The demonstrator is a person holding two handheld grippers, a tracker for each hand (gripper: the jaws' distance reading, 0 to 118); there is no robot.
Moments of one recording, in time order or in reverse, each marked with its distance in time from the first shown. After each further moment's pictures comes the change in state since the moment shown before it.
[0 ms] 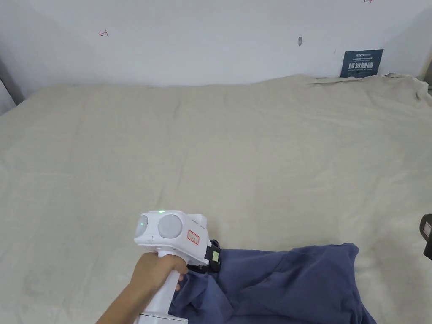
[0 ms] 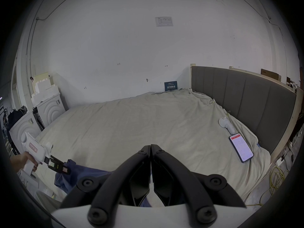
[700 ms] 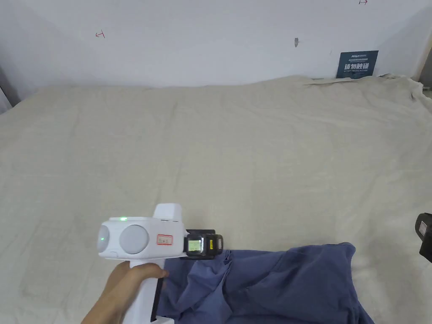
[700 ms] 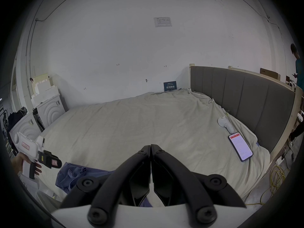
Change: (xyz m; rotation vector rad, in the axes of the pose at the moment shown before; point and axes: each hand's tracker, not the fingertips) left arm -0.019 -0.025 0.075 0.341 0.010 -0.003; right arm -0.002 0.001 0.002 0.006 0.004 -0.008
